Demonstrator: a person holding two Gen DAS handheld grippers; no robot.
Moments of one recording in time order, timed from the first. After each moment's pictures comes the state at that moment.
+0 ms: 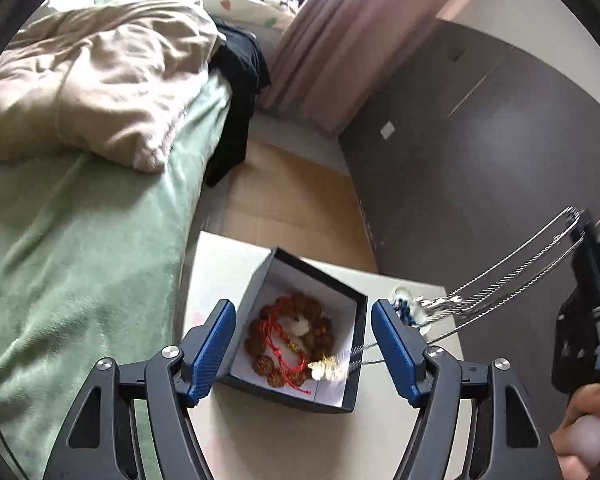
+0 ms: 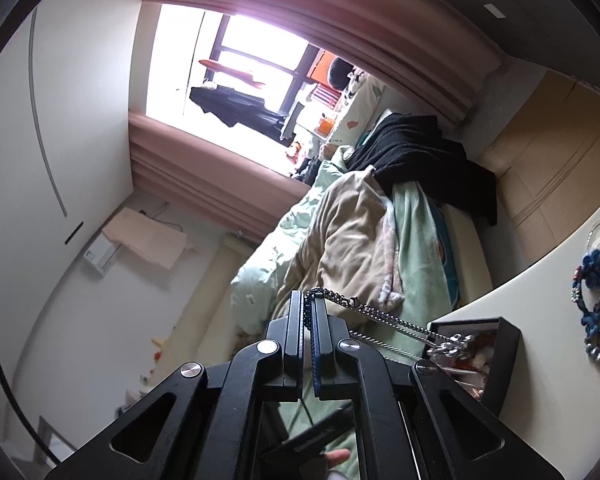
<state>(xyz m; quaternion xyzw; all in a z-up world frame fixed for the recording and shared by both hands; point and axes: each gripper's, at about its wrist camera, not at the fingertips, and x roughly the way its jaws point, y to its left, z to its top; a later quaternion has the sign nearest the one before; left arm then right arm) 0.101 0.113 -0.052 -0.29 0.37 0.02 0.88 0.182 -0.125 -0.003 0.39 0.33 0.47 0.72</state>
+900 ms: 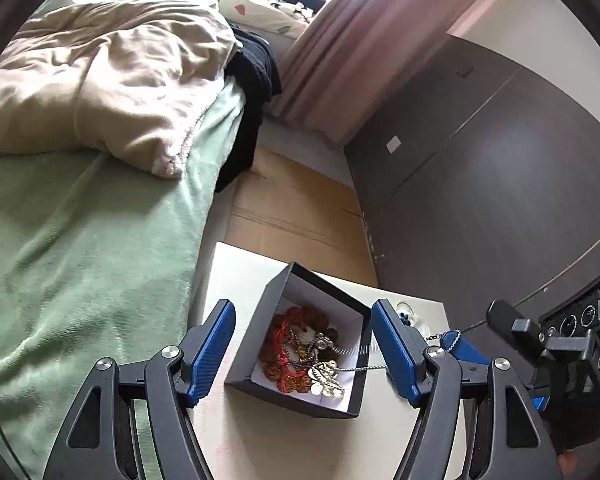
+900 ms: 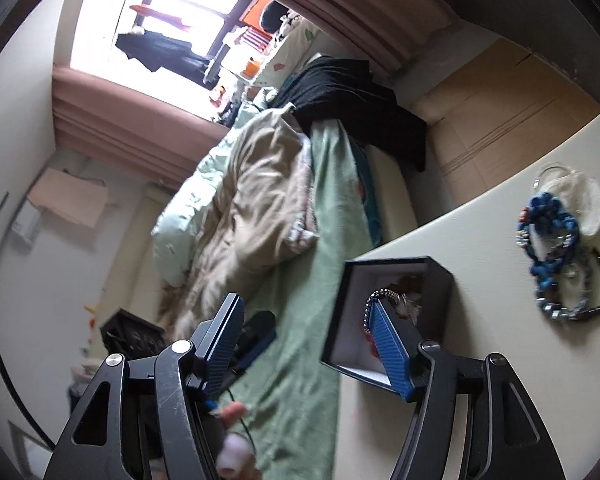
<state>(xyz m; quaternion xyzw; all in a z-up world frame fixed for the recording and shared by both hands) 0.096 0.130 -0.049 -0.31 0.36 0.03 0.88 0.189 -0.108 -0.049 0.28 0.47 0.39 0.73</state>
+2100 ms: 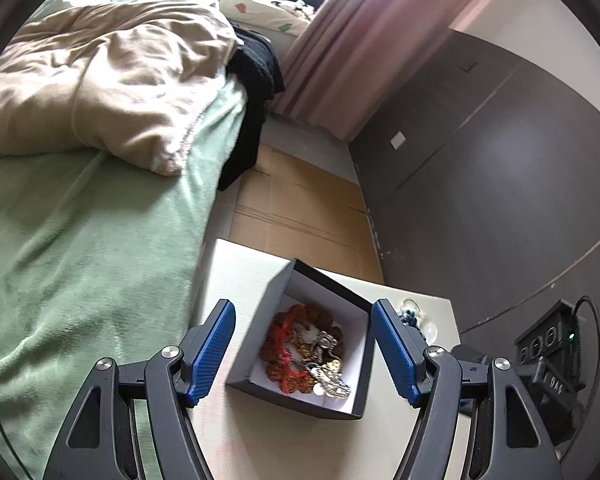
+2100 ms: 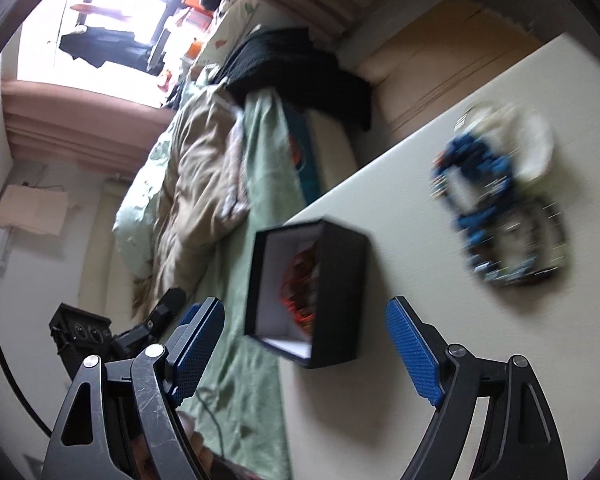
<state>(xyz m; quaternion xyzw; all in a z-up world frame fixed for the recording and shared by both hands) 0.102 0.122 -0.051 -0.30 0.37 0.04 0.88 0.204 -0.148 -0.097 0.28 0.55 0.31 0.72</state>
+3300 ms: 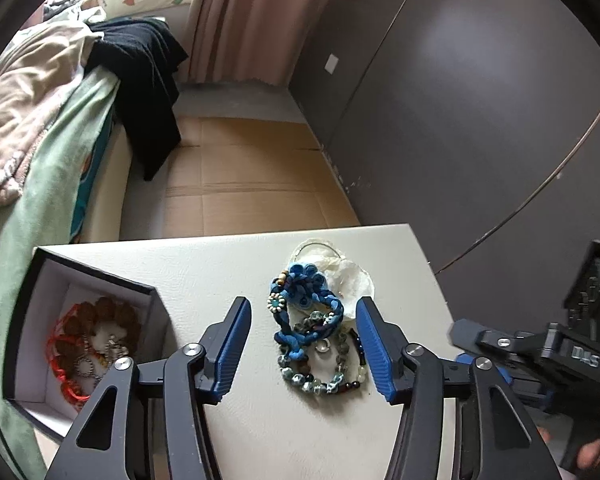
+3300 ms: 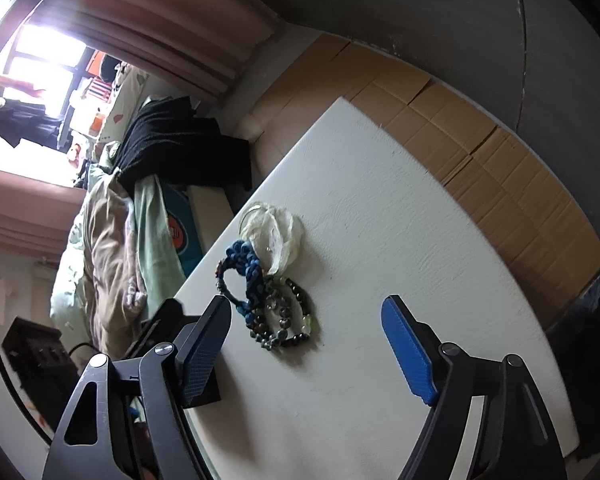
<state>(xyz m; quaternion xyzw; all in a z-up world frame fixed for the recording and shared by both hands) 0.207 -0.049 -0.084 -0.17 0.45 -0.04 0.88 0.230 -0.287 -0.107 0.30 0.56 0.13 0.76</state>
